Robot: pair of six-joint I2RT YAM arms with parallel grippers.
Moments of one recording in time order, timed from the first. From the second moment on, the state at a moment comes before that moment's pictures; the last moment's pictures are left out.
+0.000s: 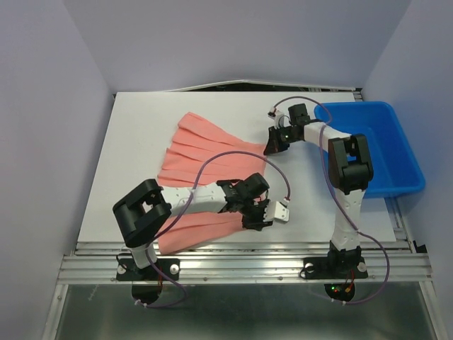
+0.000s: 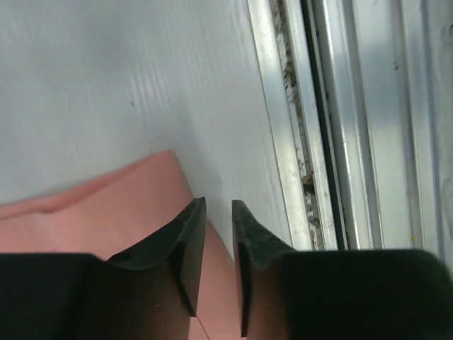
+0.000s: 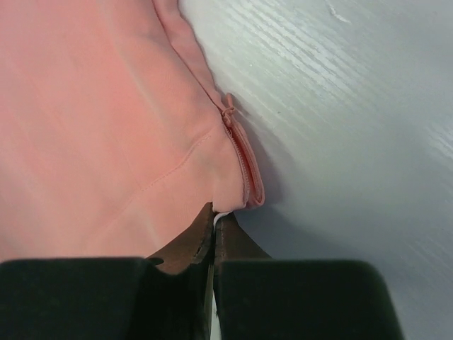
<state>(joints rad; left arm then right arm) -1.09 1.71 1.03 -0.34 0.46 0.55 0.19 2.18 1.56 -0.40 -0.69 -0.09</state>
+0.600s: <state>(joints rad) -0.57 1.64 1.22 -0.57 0.48 0.60 0.22 2.24 1.70 -0.47 -0.58 -0.27</state>
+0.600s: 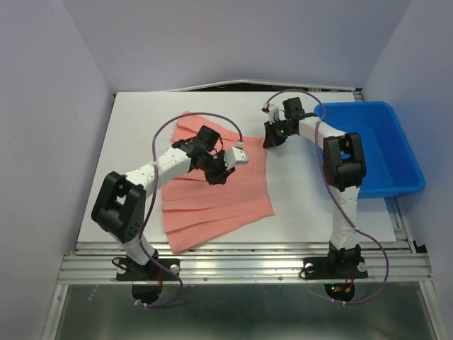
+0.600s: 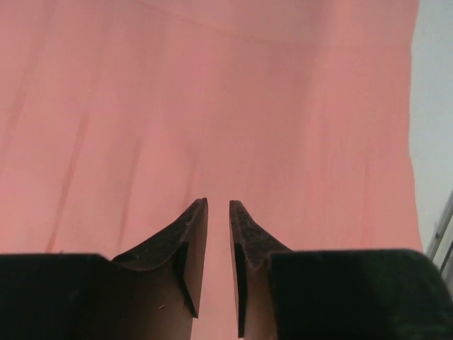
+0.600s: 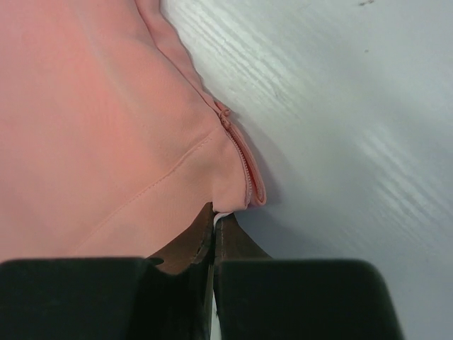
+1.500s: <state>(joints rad) -1.12 1.86 1.22 -0.74 0.55 0.69 0.28 2.13 1.58 -0.62 -0.56 -0.55</state>
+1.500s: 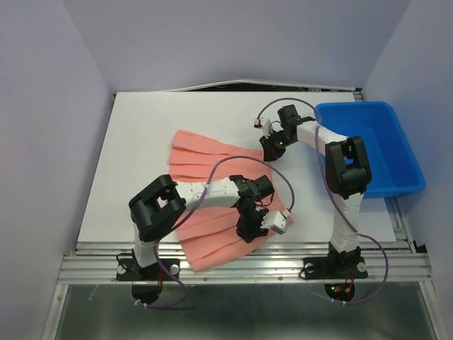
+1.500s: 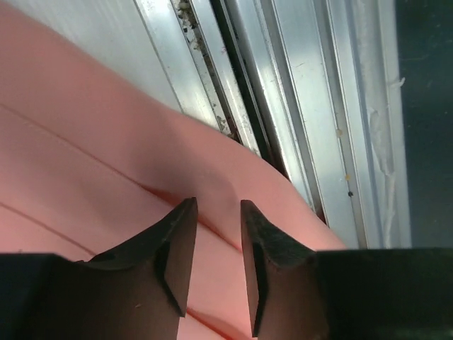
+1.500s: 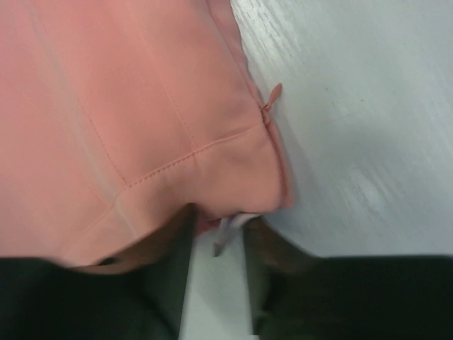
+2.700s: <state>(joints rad) -0.08 2.44 2.32 -0.93 0.56 0.89 0.28 2.42 2.11 -0.88 -0.50 -0.58</state>
